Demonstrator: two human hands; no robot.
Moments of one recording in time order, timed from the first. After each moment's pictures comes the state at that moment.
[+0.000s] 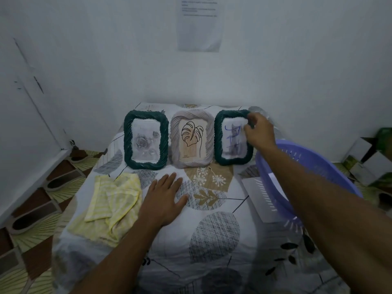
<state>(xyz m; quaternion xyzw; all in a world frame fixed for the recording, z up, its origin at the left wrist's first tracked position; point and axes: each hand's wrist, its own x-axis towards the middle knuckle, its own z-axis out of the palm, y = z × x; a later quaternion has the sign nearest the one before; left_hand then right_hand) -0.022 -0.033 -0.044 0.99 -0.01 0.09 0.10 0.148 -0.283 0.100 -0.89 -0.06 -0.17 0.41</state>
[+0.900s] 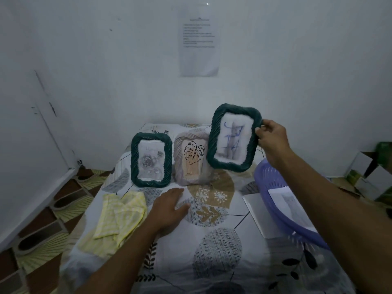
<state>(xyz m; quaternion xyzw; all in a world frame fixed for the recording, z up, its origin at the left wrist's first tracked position) -0.018 -0.030 -0.008 0.96 -0.02 0.03 0.27 0.135 -0.301 0.145 -0.71 -0.03 -0.13 0.69</state>
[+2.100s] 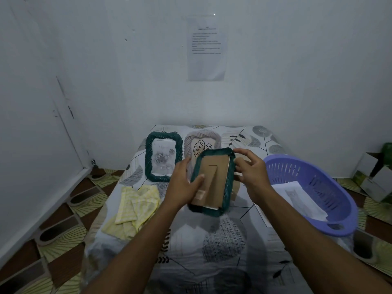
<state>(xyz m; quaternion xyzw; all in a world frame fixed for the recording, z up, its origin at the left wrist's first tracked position) -0.037 -0.060 0.067 0.87 0.01 0.22 0.45 0.003 -0.250 0.110 -0.66 -0.07 0.00 0.75</state>
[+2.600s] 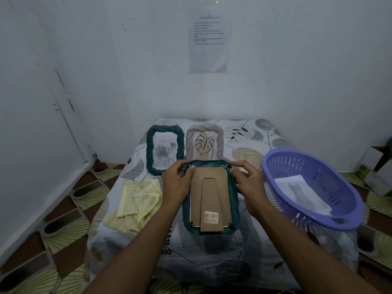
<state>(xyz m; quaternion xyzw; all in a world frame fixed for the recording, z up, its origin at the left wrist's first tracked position) -0.042 -0.058 0.054 0.80 0.08 0.33 0.49 -0.012 -0.245 0.065 -0.70 -0.06 -0.02 0.71</state>
